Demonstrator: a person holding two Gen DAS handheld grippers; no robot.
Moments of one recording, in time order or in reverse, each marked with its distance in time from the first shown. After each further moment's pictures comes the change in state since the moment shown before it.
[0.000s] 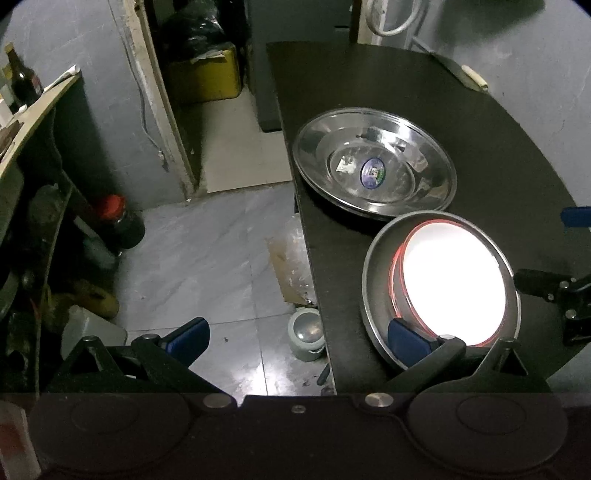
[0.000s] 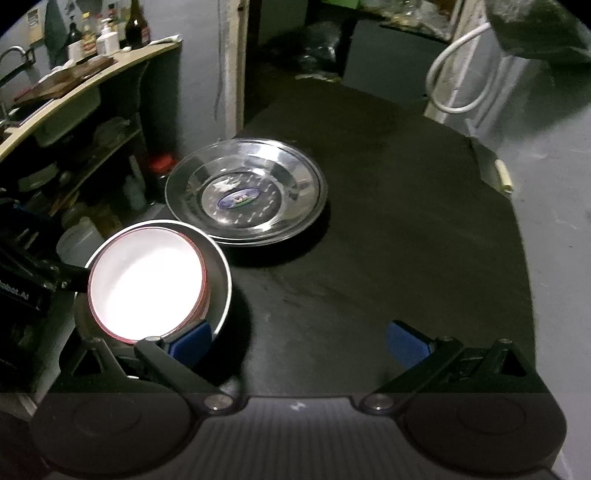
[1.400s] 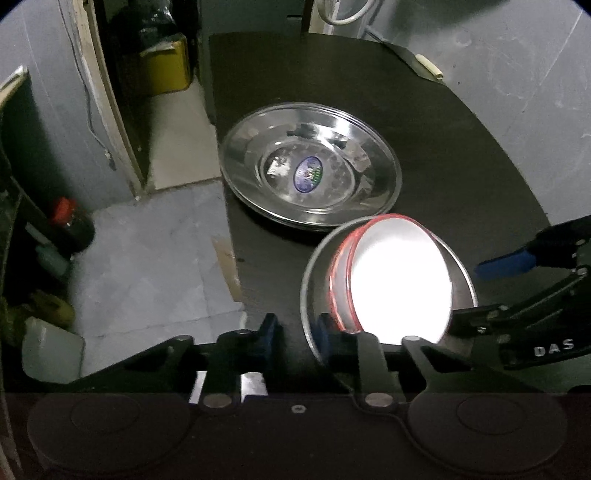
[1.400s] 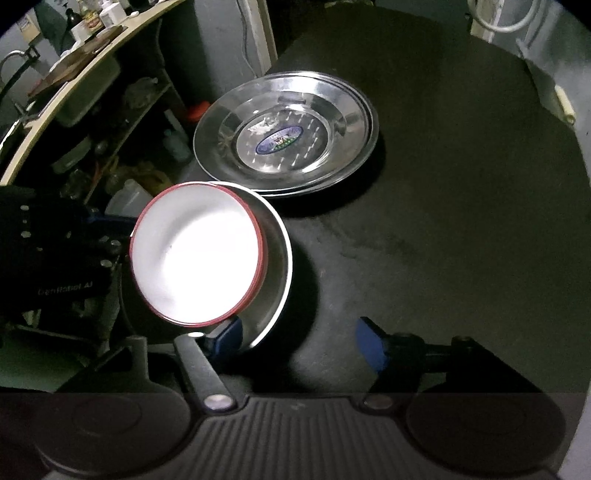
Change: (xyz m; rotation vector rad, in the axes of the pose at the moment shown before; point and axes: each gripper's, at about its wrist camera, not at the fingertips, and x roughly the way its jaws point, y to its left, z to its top) left arm 0.015 -0.021 0.020 0.039 0.039 -0.173; right arm 0.034 -0.005 0.019 0.104 0.258 0.220
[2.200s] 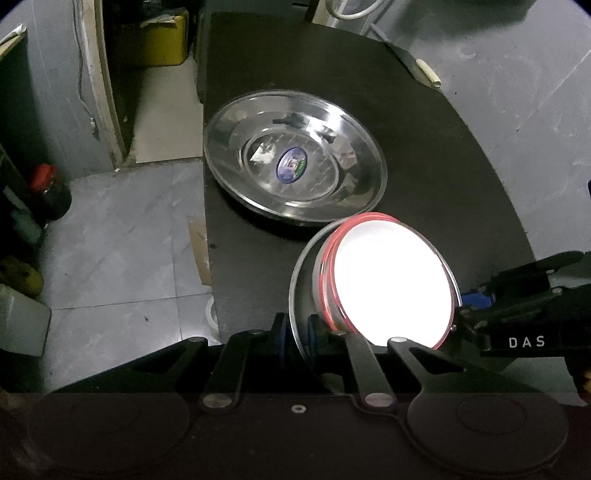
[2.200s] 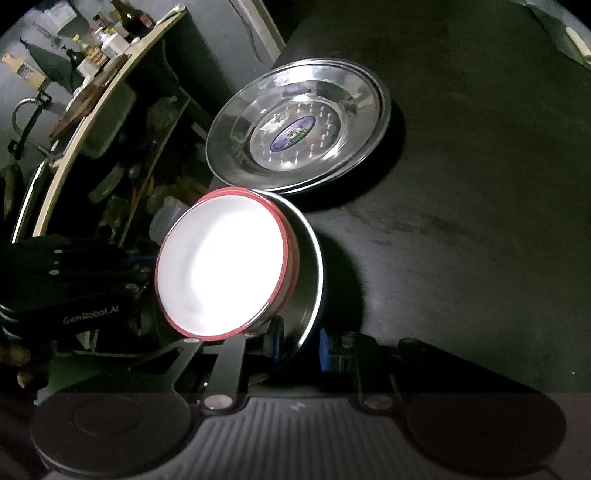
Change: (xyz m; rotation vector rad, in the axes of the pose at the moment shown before) left arm 0.006 0.001 0.005 -0.102 0.031 -0.097; right arm 0.005 -0.021 0.000 0.124 0.004 0.186
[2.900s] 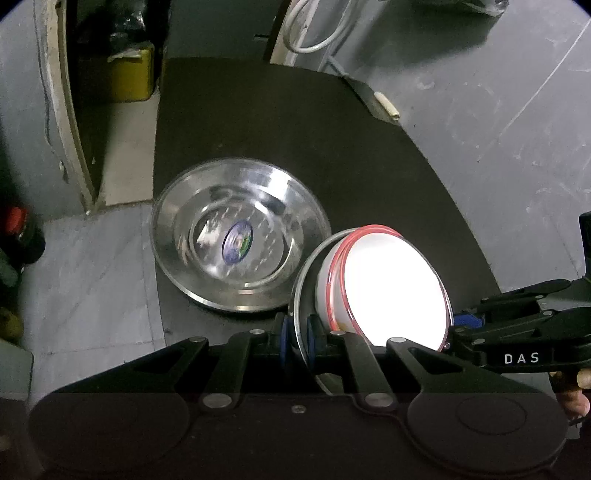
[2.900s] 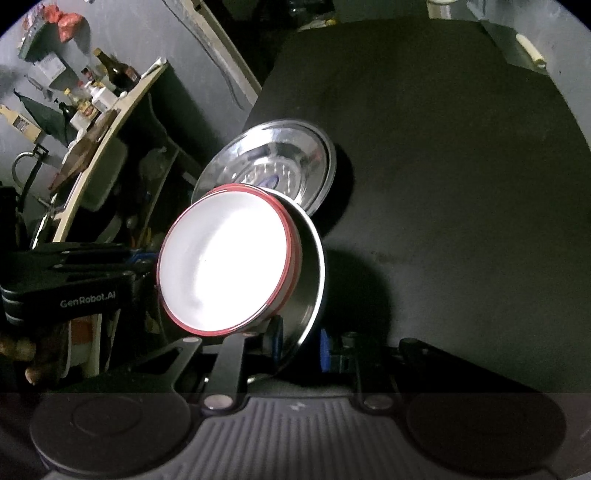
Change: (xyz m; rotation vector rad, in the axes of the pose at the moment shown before) left arm -0.009 -0.026 0.043 0.070 -0.093 -0.081; right arm -0.042 -0.028 0.007 0.081 -0.133 0.001
